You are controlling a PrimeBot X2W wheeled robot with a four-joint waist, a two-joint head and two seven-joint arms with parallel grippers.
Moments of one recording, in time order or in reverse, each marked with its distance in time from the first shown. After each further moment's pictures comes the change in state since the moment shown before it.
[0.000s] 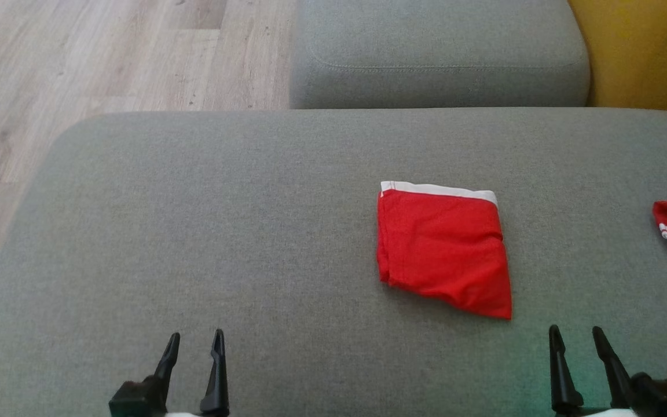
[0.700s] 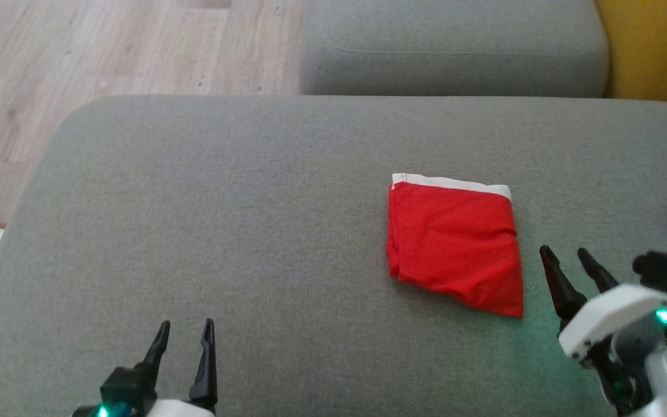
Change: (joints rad) left arm -0.042 0.000 0.063 0.054 0.050 -0.068 0.000; right arm -0.266 -0.130 0.061 -0.011 0.262 0.000 0.434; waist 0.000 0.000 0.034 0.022
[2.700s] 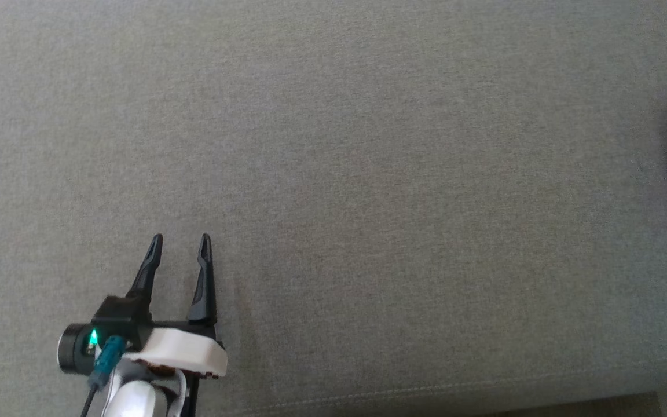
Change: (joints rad) left arm -0.190 -0.008 0.001 -0.053 0.046 0.022 0.000; right arm -0.490 -0.569 -0.104 0.346 -0.186 0.000 0.421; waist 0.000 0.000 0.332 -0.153
